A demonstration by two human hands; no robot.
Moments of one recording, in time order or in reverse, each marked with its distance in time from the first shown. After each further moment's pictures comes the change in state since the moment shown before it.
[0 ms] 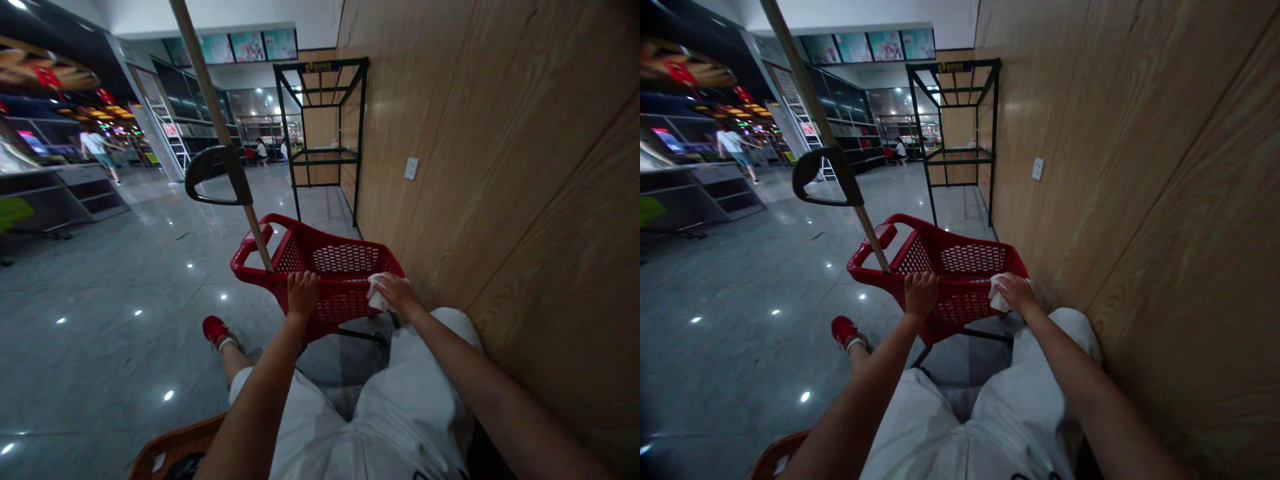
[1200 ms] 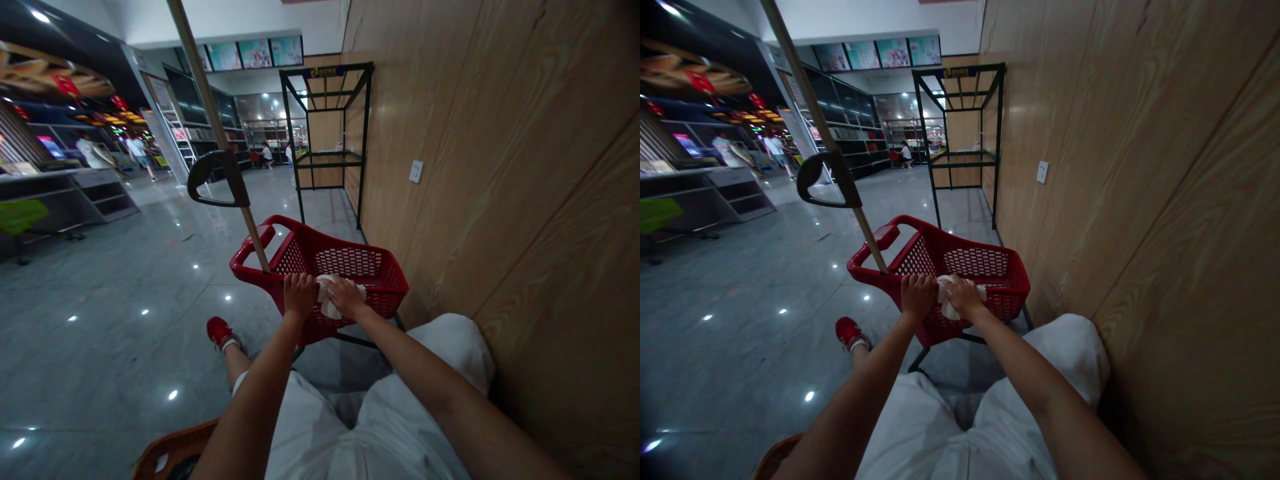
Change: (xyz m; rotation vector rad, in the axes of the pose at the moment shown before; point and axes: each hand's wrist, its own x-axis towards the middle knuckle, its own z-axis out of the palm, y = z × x) left_hand 0.001 -0.015 -0.005 0.039 -0.062 -0.020; right_hand 0.039 -0.138 0.014 0.051 0.033 -0.205
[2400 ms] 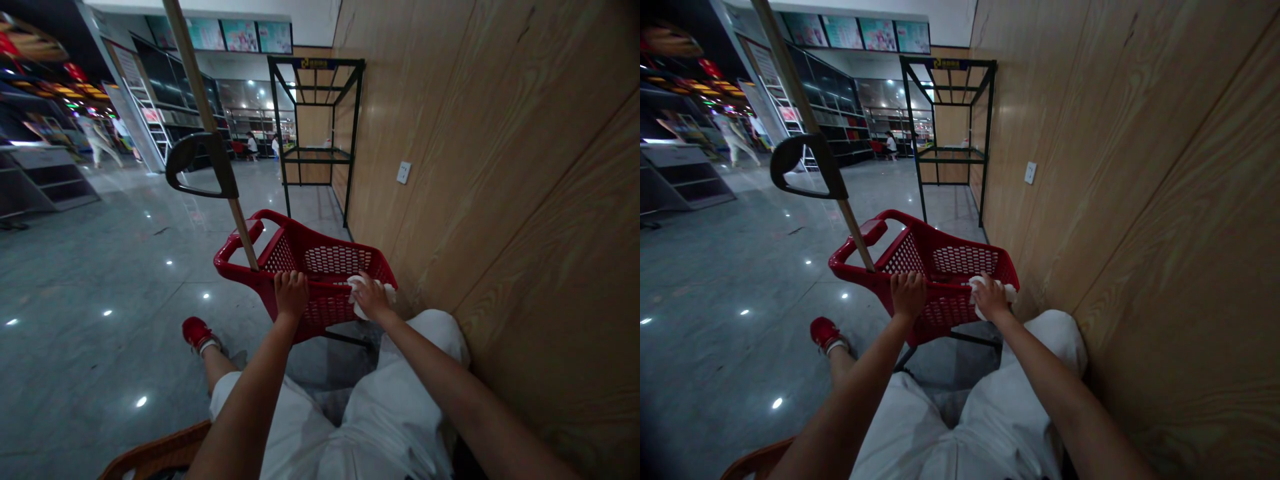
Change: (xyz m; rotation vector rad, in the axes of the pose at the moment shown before) left_hand 0.000 0.012 0.004 -0.122 0.080 -0.088; right_hand -0.059 0.073 -0.005 -0.146 0.046 0.269
